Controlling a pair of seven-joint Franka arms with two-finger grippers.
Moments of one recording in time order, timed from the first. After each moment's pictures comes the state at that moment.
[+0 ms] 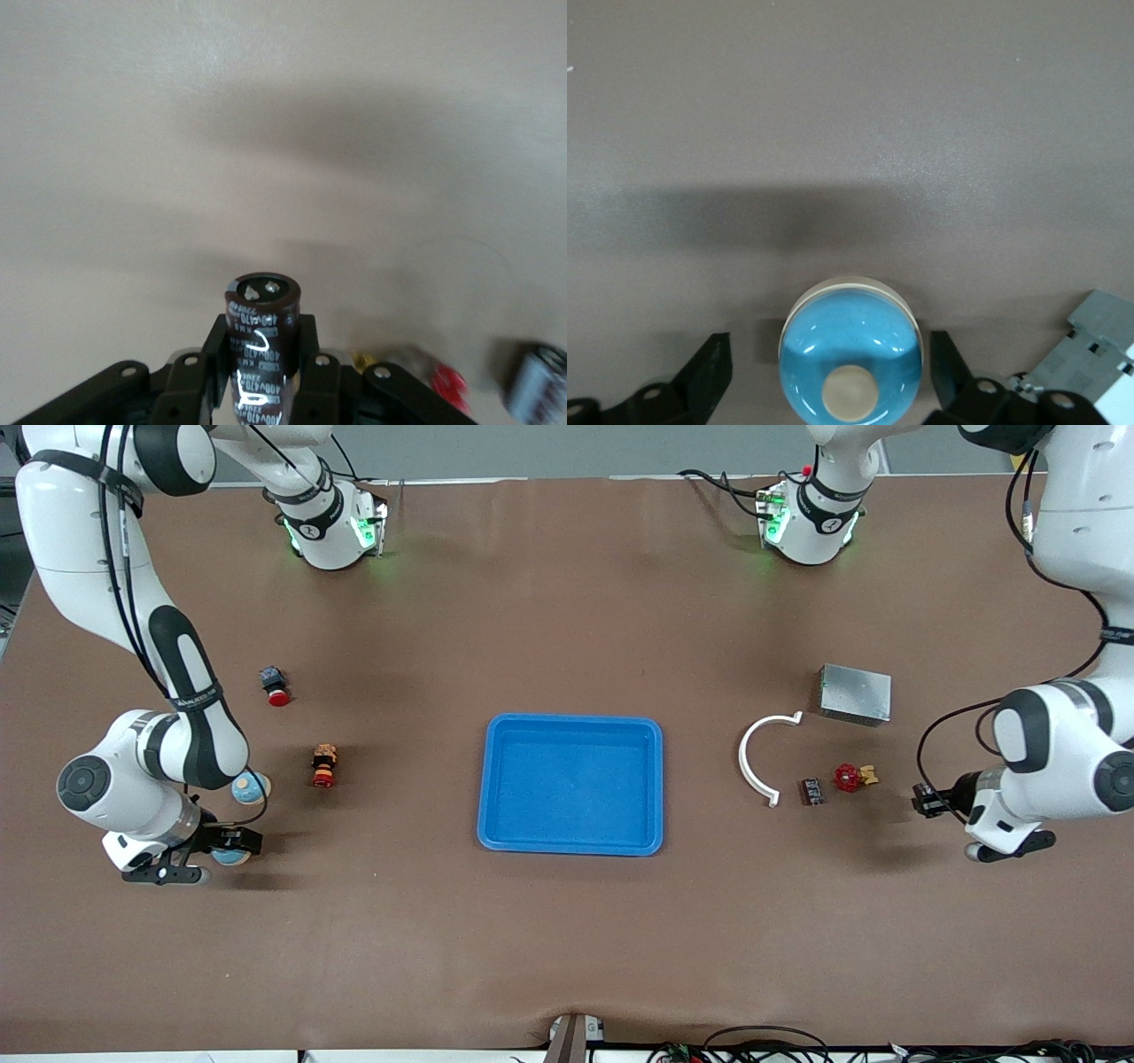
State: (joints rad) left arm 0.24 0.58 -0.10 -1.67 0.05 2.07 -0.11; right arm -0.06 0.72 -0.08 -1.71 0.08 2.52 -0.16
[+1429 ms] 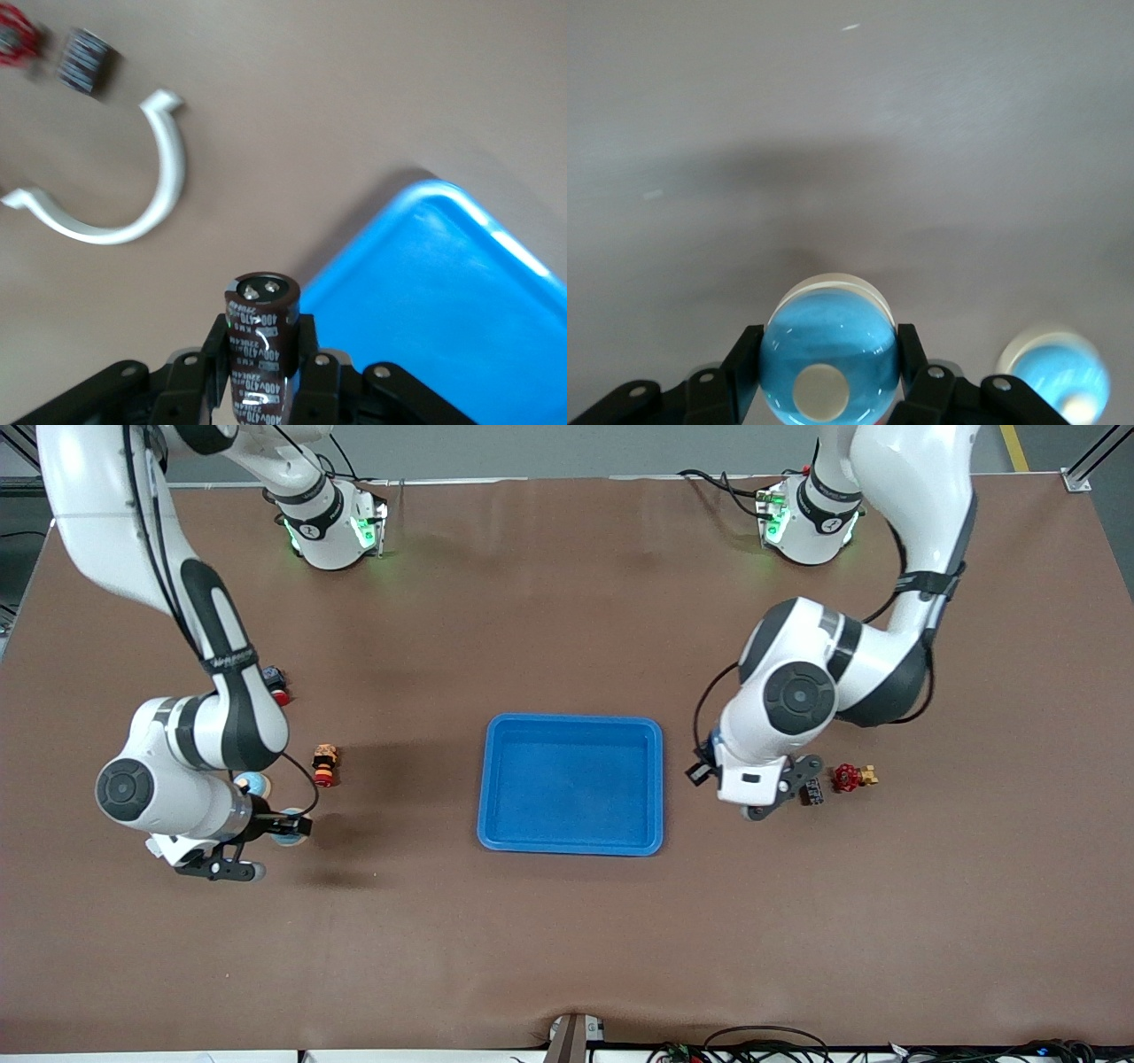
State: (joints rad) left arm -0.38 0.49 -0.13 -1.55 -0.03 1.97 -1.17; right arm 0.12 0.57 -0.05 -1.66 0.08 2.15 0.17
